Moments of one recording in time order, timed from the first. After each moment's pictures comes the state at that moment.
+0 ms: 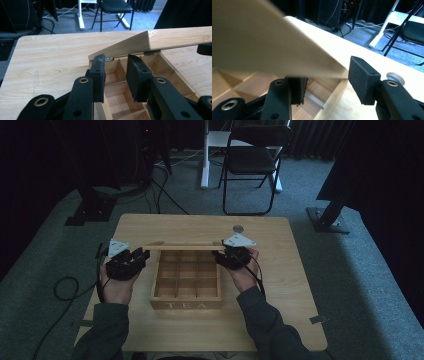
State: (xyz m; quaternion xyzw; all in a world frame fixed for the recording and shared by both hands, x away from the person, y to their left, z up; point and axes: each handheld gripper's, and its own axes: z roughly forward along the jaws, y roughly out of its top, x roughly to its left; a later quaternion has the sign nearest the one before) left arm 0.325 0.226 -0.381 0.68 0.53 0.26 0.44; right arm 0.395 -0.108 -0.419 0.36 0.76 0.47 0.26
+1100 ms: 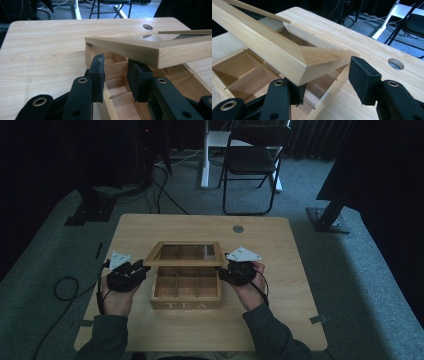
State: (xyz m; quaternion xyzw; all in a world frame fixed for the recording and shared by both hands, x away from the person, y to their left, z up) left arm 0.307 0.230 -0.409 0.68 0.53 0.24 0.44; right arm 0.341 -0.114 -0.408 0.36 0.78 0.44 0.25
